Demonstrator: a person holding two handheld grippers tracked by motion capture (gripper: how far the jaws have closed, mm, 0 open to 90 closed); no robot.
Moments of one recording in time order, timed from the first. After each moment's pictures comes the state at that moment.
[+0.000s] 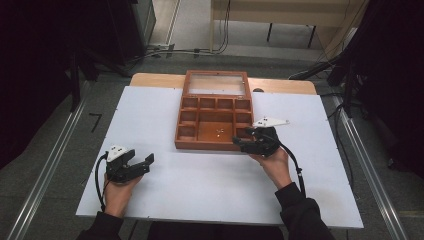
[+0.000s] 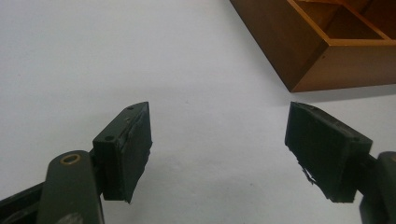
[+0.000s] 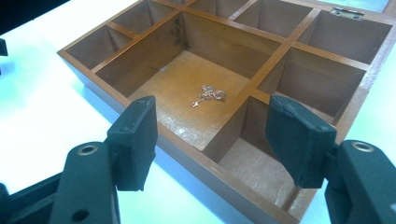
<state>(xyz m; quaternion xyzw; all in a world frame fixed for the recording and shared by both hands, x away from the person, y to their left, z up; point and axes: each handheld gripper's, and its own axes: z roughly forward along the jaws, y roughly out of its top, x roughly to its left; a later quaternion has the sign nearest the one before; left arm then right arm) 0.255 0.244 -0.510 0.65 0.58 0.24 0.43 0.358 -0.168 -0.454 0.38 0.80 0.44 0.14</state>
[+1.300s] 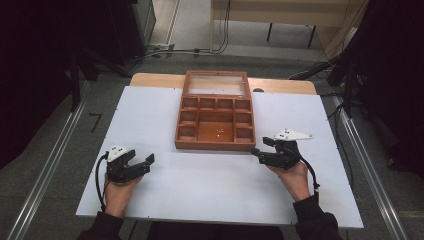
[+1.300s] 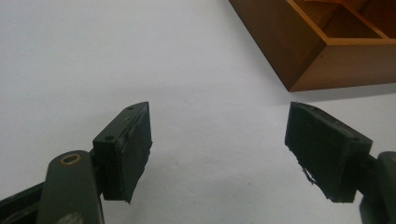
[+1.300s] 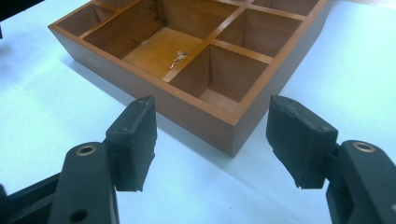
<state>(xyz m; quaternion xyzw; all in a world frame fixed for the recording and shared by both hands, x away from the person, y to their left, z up) 0.255 0.243 -0.510 0.65 0.58 0.24 0.43 0.329 -0.221 -0.463 0.39 0.79 0.44 0.15</state>
